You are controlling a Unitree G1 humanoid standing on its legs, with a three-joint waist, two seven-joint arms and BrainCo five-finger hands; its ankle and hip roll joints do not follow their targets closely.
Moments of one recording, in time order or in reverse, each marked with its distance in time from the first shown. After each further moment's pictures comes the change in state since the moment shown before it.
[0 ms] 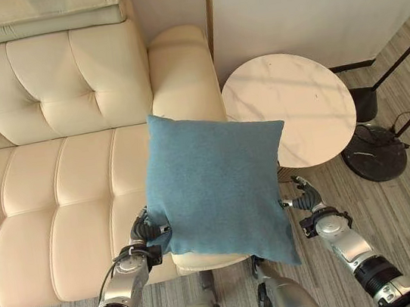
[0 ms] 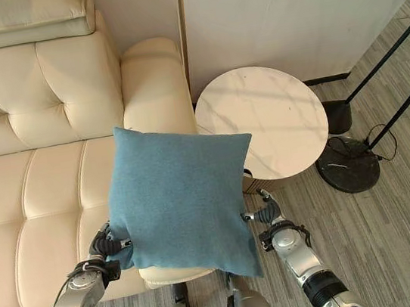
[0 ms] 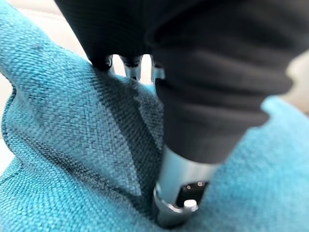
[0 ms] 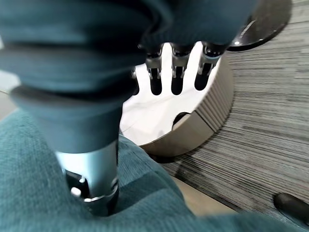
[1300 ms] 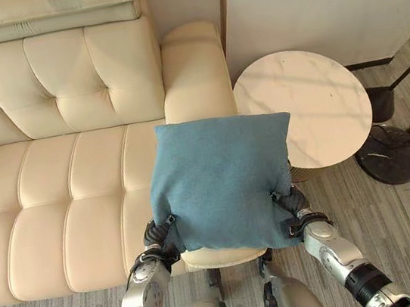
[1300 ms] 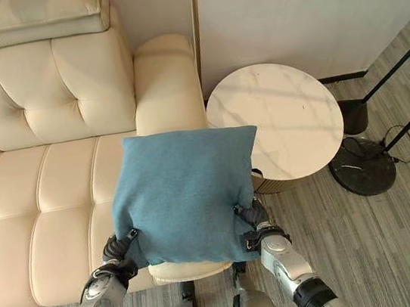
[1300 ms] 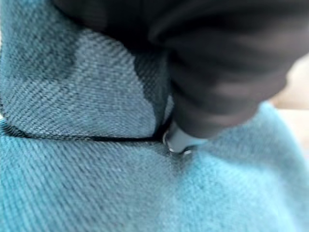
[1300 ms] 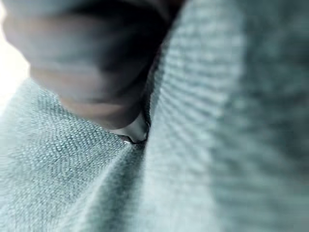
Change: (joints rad) left arm 0.107 -0.089 -0.033 -0.207 -0.323 -0.057 0.121; right arm 0.027 0.035 0.073 -0.075 0.431 -0.175 -0.006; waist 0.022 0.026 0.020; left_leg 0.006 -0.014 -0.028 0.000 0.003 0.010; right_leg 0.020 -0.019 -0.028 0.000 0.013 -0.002
